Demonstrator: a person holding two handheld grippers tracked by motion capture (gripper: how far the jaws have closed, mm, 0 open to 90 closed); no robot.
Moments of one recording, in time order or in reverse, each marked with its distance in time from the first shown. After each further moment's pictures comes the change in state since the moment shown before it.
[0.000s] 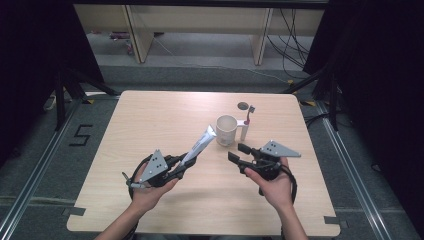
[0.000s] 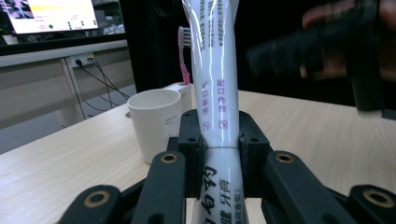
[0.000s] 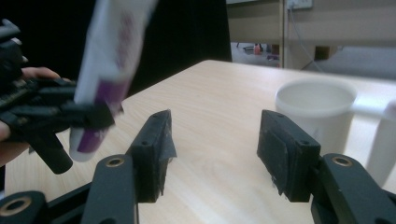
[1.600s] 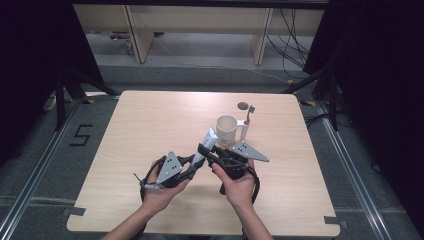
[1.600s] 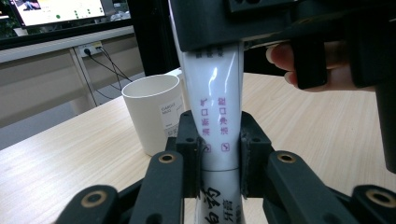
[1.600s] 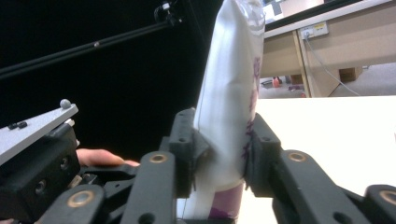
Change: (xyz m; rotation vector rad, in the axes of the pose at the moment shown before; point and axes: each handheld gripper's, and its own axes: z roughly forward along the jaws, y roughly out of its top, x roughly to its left) left arm -0.016 -0.005 0.026 0.086 0.039 0.072; right arm 0.055 0.007 0.062 -0.175 0.063 0.112
